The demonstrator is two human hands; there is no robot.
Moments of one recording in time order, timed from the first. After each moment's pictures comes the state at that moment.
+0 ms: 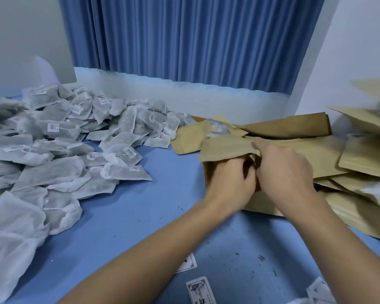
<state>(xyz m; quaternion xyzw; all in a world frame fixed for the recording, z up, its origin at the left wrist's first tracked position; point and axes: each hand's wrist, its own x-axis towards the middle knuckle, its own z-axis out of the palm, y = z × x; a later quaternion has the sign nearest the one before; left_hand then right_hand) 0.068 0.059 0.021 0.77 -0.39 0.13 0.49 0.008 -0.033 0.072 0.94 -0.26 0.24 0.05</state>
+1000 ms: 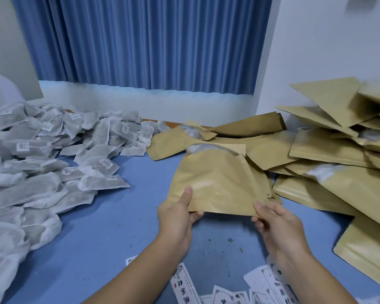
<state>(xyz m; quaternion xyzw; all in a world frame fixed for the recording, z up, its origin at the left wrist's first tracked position) 0.021 0.104 -0.024 0.45 0.05 -0.20 0.87 -0.102 -0.038 -0.020 0.49 -0.31 0.32 -0.75</state>
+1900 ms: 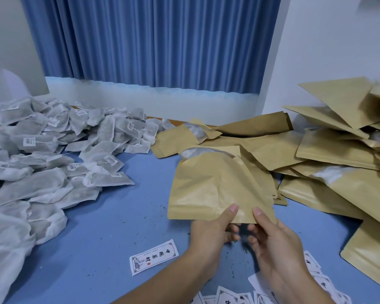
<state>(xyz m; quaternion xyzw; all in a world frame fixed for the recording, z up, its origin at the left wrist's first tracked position) -0.024 0.084 -0.037 0.50 -0.05 -0.30 0.81 -0.105 -0.002 -0.025 0.44 -0.31 0.32 -0.78</state>
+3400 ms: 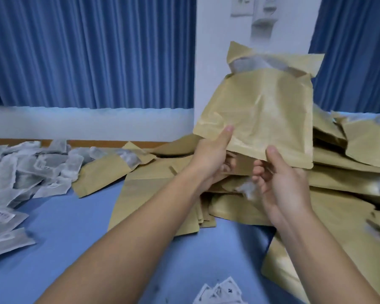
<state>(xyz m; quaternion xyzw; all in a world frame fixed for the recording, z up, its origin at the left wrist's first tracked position) -0.028 -0.103 0.140 0.53 -0.31 -0.32 0.72 -0.148 -0.151 0.110 0.41 -0.21 0.54 -0.70</state>
